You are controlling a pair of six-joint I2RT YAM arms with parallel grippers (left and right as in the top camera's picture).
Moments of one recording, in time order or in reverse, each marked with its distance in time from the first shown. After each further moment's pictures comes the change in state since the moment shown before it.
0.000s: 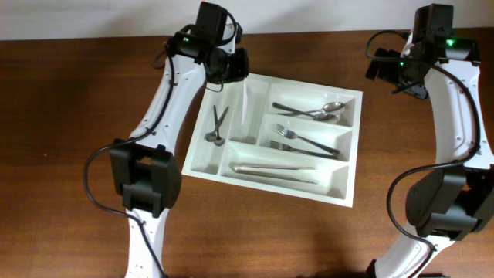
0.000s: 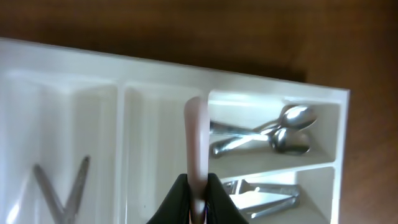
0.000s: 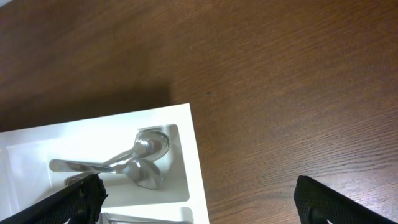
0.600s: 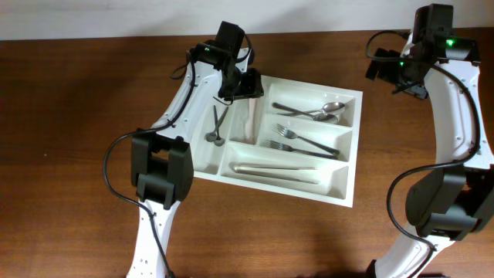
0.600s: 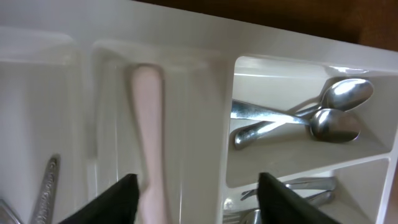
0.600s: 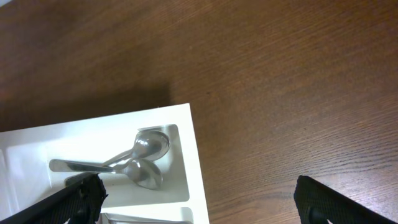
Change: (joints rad) left arm -0.039 0.110 0.000 -0.021 -0.009 0.031; right arm 0.000 0.000 0.000 0.000 0.000 -0.001
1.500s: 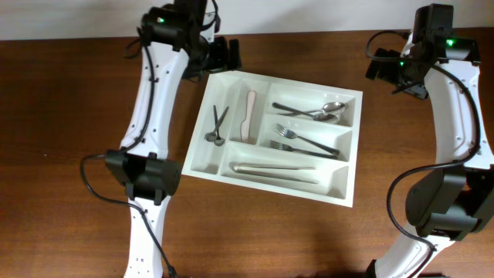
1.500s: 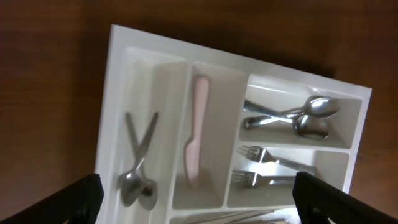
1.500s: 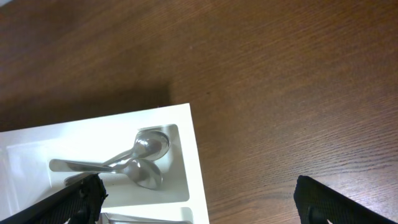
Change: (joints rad) left arm 0.105 0.003 0.546 -0.505 -0.108 0.011; right arm 0.000 0.000 0.000 0.000 0.000 0.000
